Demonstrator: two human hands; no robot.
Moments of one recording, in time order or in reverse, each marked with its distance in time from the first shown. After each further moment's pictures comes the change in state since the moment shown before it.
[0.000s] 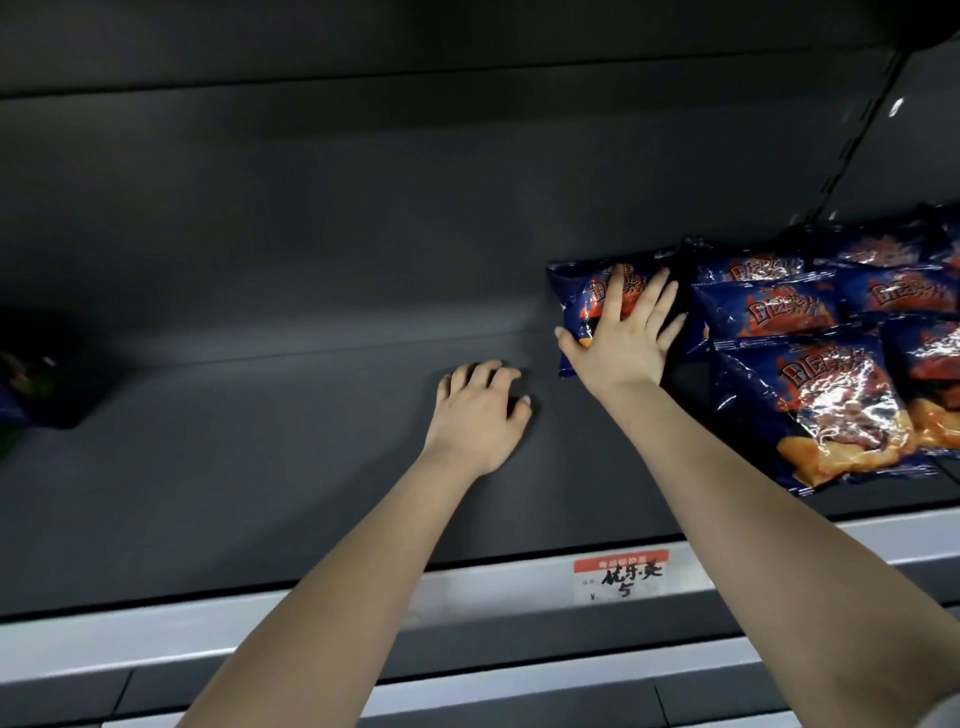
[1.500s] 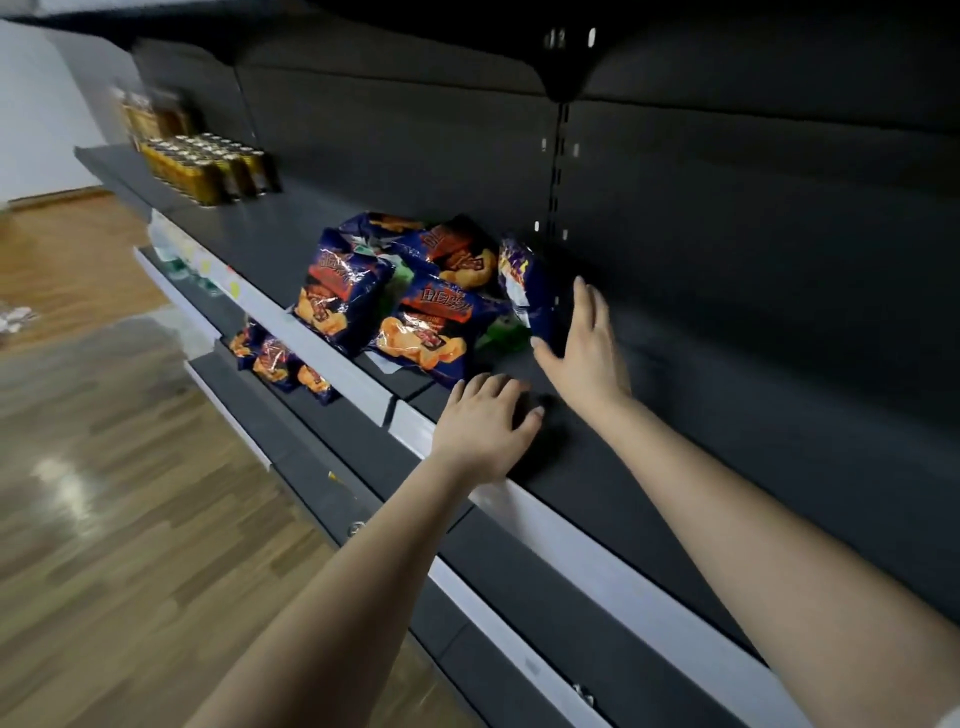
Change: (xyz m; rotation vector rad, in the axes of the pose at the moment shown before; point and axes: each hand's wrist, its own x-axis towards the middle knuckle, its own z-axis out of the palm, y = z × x) left_hand -0.220 -0.288 -0.127 0.104 0.281 -0.681; right_hand -0.184 -0.423 0.029 0.654 -0.313 -0.921
